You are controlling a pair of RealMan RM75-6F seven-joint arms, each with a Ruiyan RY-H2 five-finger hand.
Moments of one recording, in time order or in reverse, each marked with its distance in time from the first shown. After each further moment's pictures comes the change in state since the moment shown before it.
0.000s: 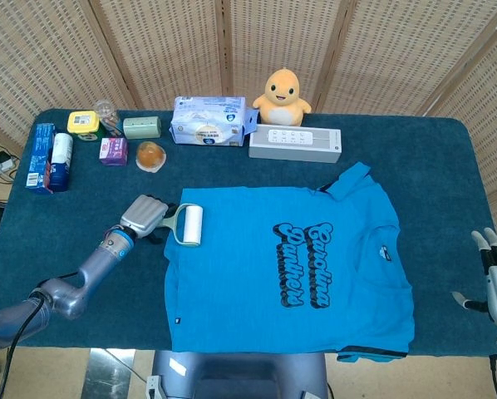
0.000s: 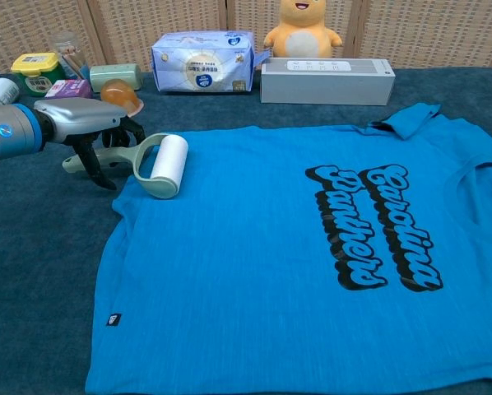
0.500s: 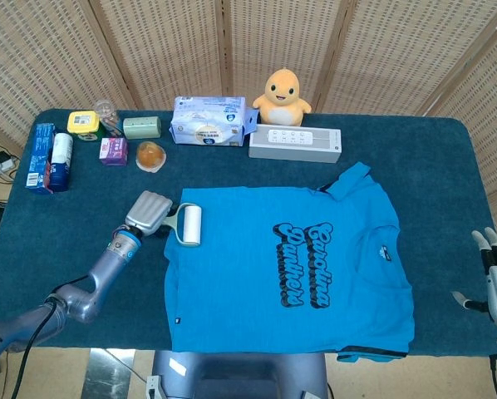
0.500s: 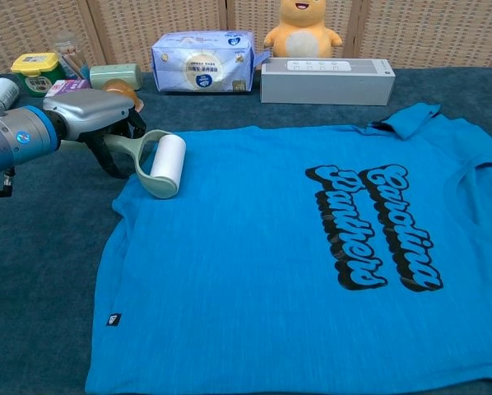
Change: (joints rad) left arm 0.011 -0.102 -0.018 0.080 -0.018 0.130 0.073; right arm -0.002 0.002 0.002 -0.004 -0.001 0.007 0.000
